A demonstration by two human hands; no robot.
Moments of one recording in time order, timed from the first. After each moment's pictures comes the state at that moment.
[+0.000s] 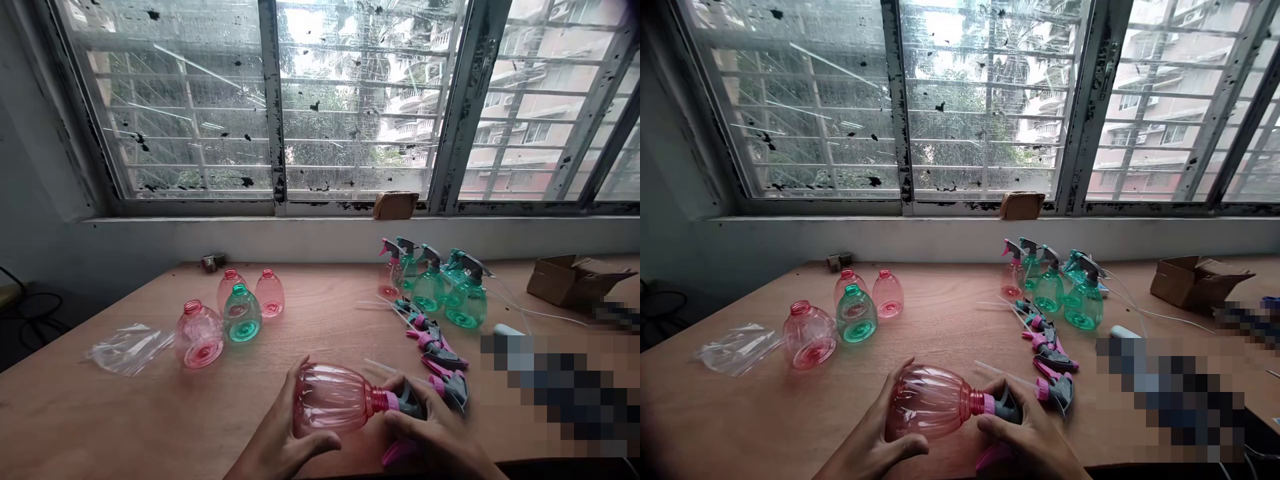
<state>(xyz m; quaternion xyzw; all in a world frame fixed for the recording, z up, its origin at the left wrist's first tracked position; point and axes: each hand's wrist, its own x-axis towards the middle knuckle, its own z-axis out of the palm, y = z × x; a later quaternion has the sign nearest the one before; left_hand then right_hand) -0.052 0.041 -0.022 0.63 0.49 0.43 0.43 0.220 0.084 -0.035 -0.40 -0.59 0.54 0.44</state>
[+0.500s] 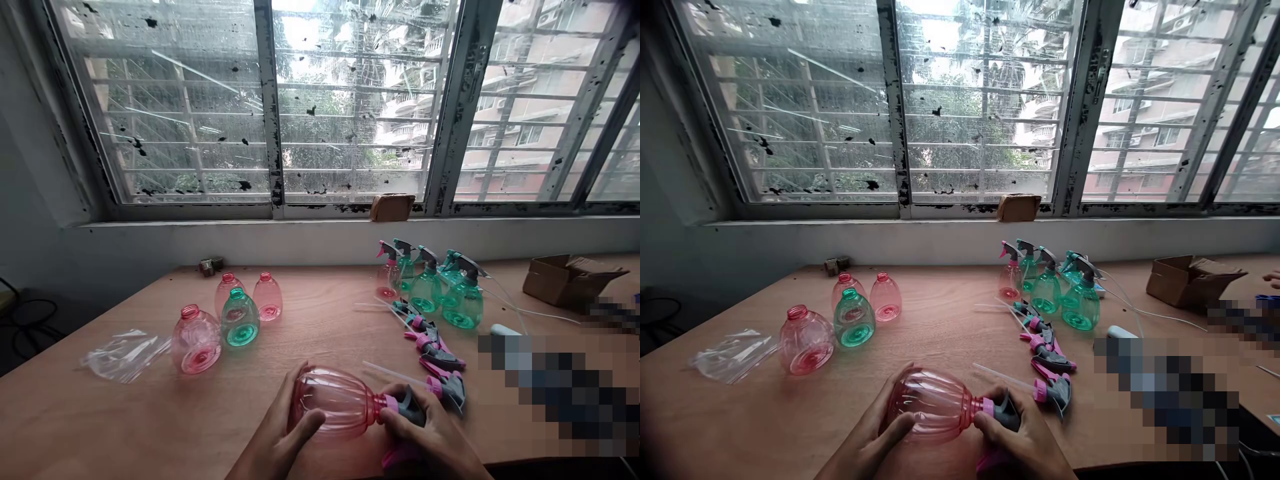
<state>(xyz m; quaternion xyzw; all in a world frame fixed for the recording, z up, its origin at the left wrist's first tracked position) -0.060 0.044 -0.031 0.61 0.48 0.45 0.44 0.212 0.079 -0.038 -0.44 -0.60 0.48 0.46</state>
